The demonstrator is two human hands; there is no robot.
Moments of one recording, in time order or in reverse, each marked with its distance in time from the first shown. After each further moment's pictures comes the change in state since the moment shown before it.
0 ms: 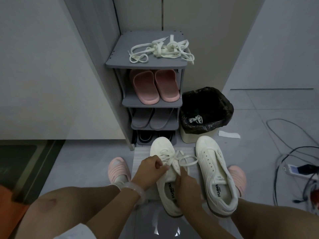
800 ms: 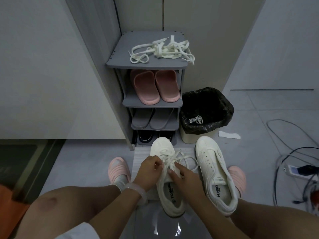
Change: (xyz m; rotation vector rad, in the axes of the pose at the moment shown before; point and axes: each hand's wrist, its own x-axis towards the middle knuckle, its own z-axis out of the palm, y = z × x) left_hand -0.001 -0.004 0.007 -0.039 0.015 0.018; right_hand 0.012 0.005 -0.016 0.262 -0.119 -0.034
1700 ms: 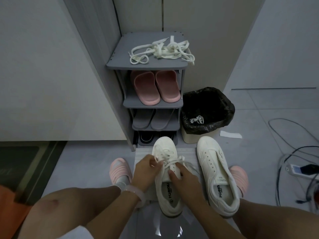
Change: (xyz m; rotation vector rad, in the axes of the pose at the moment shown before) left_hand -0.004 0.004 -0.009 -0.113 0.128 -0.129; right_hand -0.006 -0.008 0.006 0.010 0.008 0.044
